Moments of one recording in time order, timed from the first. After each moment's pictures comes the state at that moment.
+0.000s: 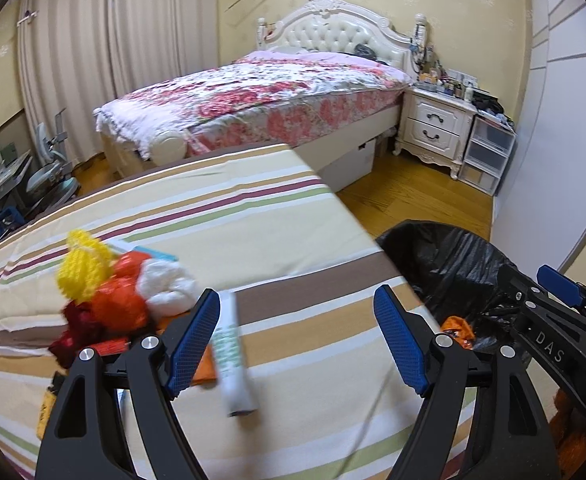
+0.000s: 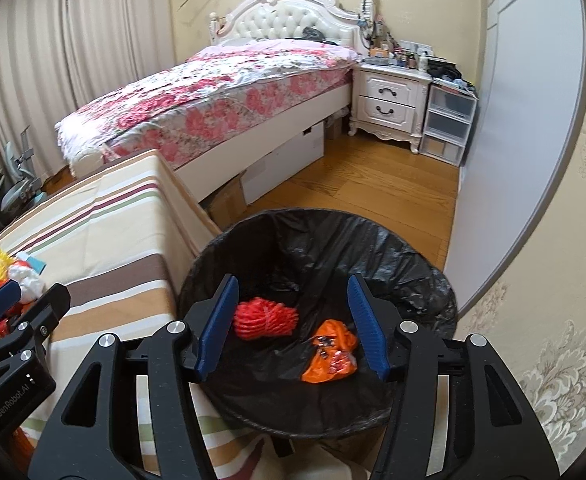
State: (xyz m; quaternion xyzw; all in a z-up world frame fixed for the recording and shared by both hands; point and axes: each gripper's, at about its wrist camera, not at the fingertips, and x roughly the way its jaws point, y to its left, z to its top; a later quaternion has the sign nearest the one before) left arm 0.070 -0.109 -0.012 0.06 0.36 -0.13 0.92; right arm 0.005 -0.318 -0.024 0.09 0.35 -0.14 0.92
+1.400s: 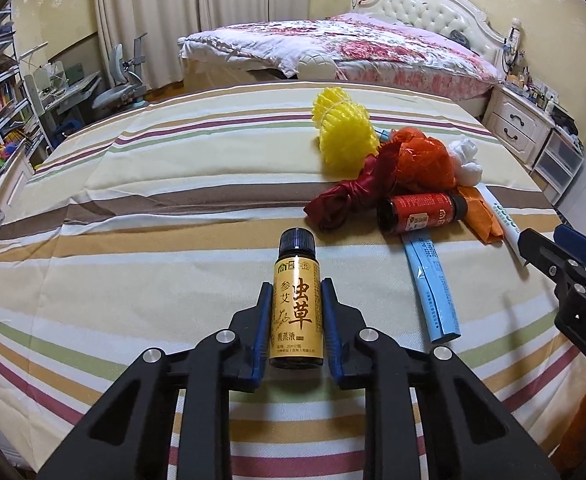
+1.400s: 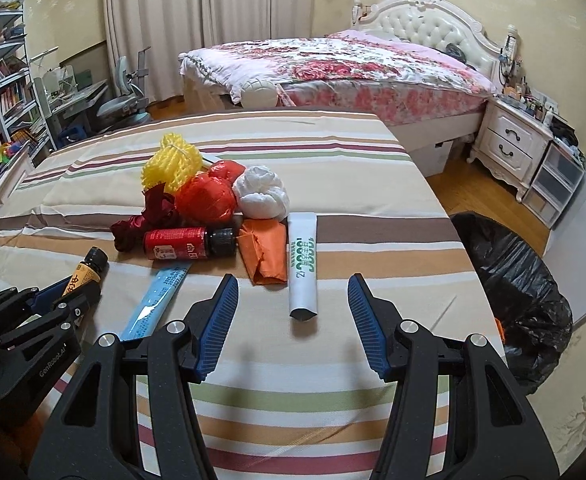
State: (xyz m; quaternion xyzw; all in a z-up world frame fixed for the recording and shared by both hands) left arm 0.028 0.092 -0.046 0.01 0.43 -0.01 0.90; right arm -0.003 -0.114 -0.020 -0.02 0.38 0.05 0.92
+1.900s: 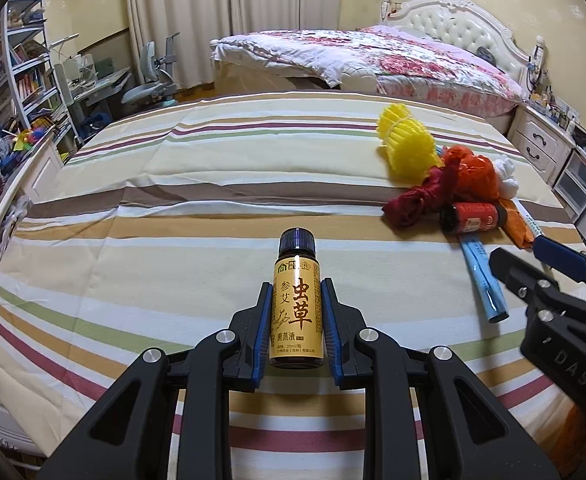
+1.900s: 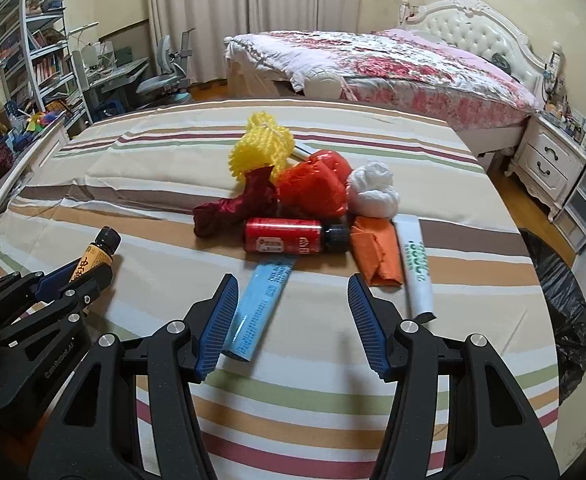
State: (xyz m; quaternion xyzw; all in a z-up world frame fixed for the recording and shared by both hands) left arm 0.011 0.133 -0.039 -0.01 0.42 0.04 0.91; right arm -0.006 -0.048 -0.030 -0.05 0.40 0.12 0.91
